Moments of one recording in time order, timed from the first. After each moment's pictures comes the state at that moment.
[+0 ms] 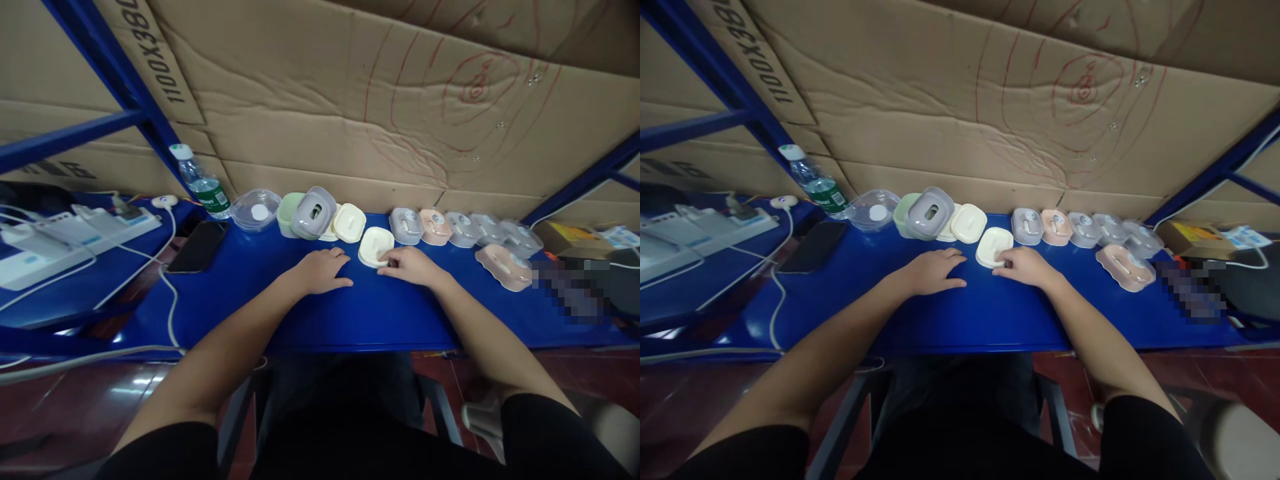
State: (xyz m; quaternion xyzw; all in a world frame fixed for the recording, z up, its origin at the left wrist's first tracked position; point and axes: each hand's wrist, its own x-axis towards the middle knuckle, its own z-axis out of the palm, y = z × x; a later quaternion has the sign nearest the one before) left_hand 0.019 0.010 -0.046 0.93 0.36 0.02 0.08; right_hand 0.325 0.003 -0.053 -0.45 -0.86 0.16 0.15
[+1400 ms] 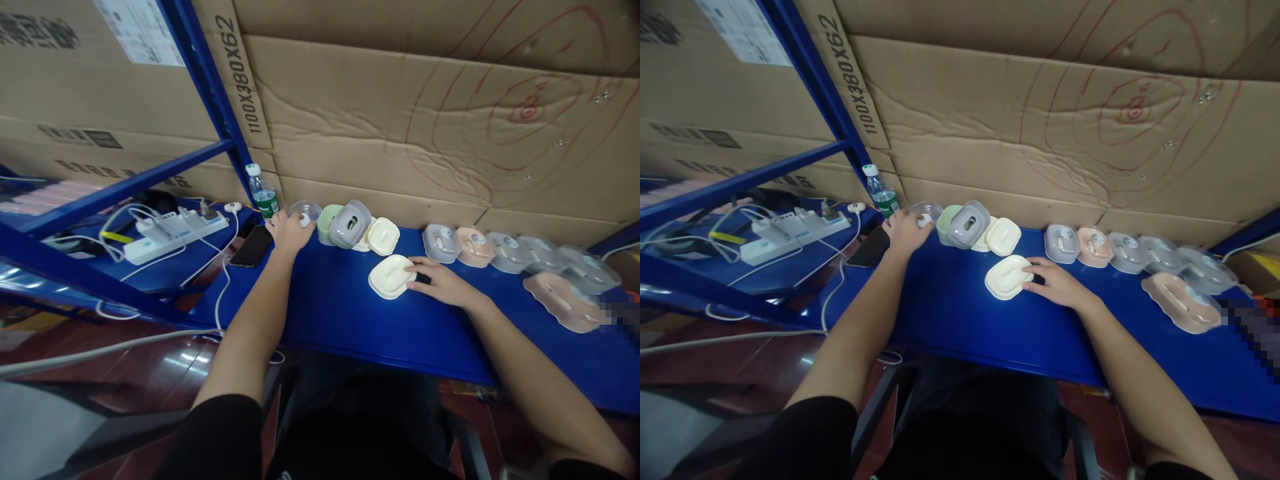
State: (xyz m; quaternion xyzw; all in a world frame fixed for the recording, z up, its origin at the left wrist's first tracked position) left_hand -0.096 0.090 -0.045 0.58 0.75 0.31 -0.03; right_hand 0.337 0.014 -0.070 -0.41 -0.87 0.18 0.20
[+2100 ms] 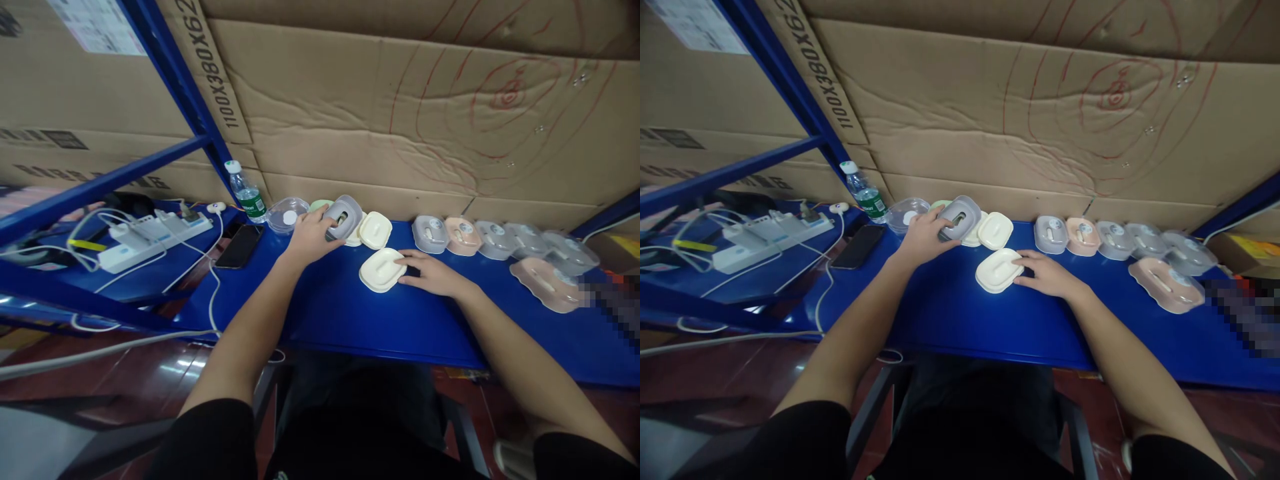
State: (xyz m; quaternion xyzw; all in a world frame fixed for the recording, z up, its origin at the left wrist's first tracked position) left_hand -0.035 0.054 -0.025 0.81 0.52 0.25 -0.01; right_hand 0.336 0.012 -0.067 -0.39 -0.88 0.16 0.20
